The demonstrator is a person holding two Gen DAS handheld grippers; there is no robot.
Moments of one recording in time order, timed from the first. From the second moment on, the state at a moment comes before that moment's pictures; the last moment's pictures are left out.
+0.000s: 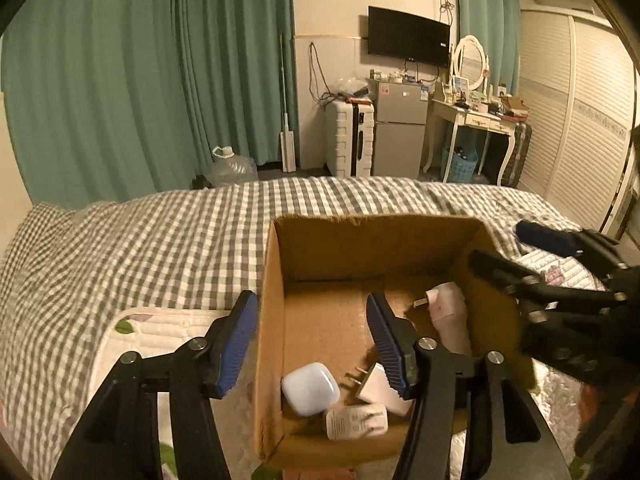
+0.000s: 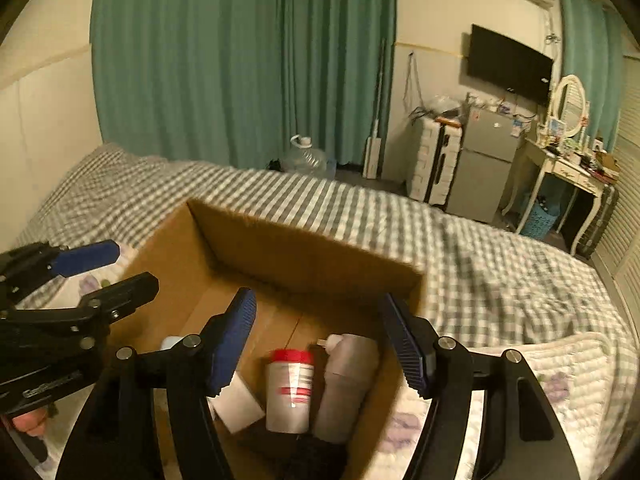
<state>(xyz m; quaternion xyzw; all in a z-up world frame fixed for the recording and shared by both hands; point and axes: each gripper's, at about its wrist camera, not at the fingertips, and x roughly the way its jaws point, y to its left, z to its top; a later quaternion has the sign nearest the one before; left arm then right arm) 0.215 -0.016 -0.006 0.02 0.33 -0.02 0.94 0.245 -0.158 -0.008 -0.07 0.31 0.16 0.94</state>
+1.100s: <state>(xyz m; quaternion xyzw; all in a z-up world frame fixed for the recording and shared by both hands) 0.086 0.006 -0.078 0.01 0.39 -0.01 0.92 0.097 -0.143 -0.079 -0.06 0.41 0.10 0.91</state>
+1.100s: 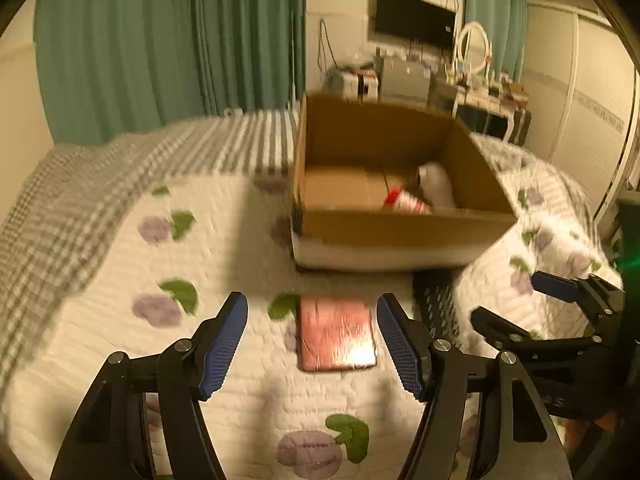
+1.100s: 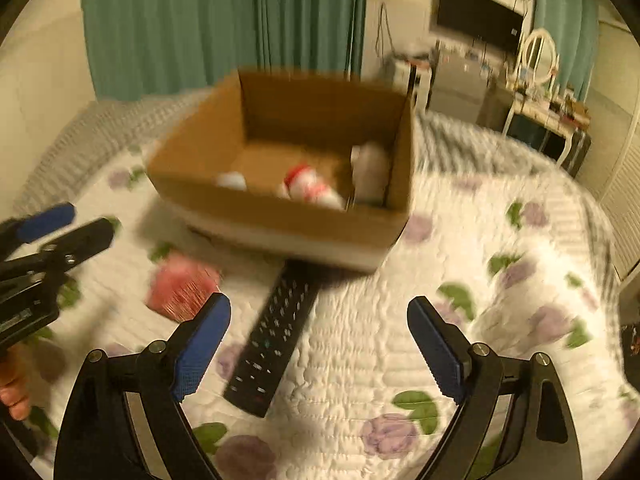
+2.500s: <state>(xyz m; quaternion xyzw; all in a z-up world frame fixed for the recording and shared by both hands) 0.136 -0.023 -0.162 0.03 0.48 -0.02 0.88 0.111 -0.148 -0.140 -0.04 0.47 0.14 0.87</state>
